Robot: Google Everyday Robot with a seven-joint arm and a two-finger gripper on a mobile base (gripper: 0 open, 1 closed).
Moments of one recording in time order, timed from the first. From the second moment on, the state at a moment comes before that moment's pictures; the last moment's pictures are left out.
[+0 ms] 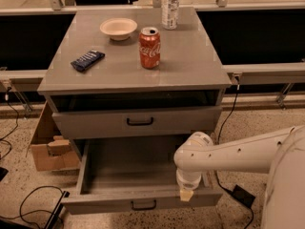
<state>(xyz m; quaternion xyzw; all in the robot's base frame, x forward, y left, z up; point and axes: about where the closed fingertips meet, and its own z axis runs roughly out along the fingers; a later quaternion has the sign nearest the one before) 0.477 -0.123 0.440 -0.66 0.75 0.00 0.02</state>
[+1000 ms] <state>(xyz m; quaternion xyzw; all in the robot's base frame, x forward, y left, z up) 0.474 -0.123 0.437 -0.66 0.75 0.00 0.01</state>
